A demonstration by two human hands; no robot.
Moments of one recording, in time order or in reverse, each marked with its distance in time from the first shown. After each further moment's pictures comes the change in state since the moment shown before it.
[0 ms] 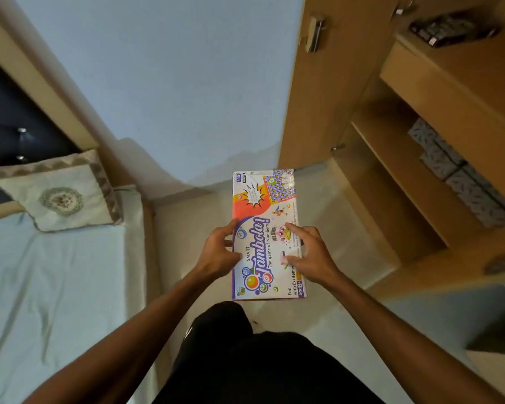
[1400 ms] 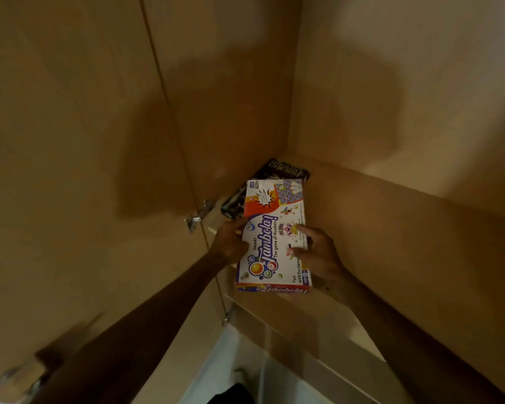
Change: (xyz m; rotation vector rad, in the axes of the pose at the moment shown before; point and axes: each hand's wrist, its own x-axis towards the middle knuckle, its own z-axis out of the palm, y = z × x) left_hand 0.729 0.625 0.322 0.151 -0.530 0.540; right_hand 0.550 0.078 -0.651 0.231 0.790 0.148
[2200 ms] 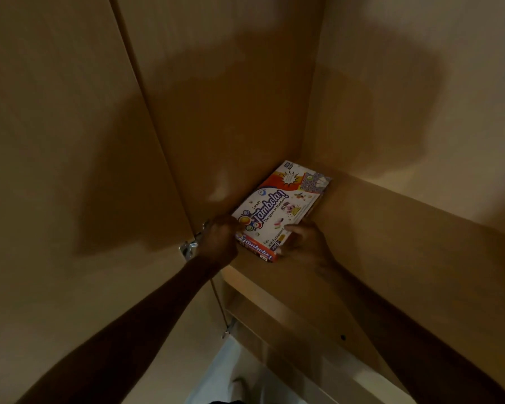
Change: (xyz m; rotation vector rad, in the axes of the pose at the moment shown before) left_hand 0.102 -0.040 -0.031 0.732 0.222 0.246; right_hand 0.128 0.007 0.030 -0.187 -0.114 -0.110
